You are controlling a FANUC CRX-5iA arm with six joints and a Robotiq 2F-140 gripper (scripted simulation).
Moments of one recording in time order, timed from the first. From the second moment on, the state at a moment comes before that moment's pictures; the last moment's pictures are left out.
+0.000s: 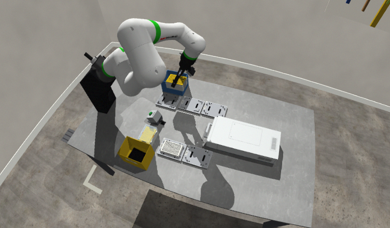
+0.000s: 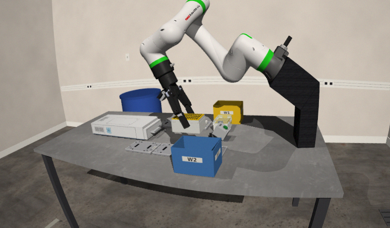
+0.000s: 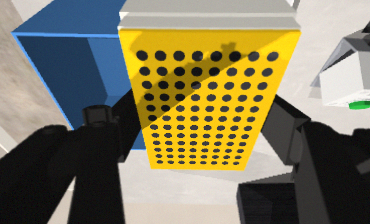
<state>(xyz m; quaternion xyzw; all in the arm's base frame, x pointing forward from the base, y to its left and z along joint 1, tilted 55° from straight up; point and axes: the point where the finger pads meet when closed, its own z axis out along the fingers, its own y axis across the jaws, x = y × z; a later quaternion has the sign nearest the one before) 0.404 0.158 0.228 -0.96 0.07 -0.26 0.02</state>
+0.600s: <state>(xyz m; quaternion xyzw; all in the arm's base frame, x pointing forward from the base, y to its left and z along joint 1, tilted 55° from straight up) 0.394 0.196 0.210 -0.96 0.07 -0.26 0.02</state>
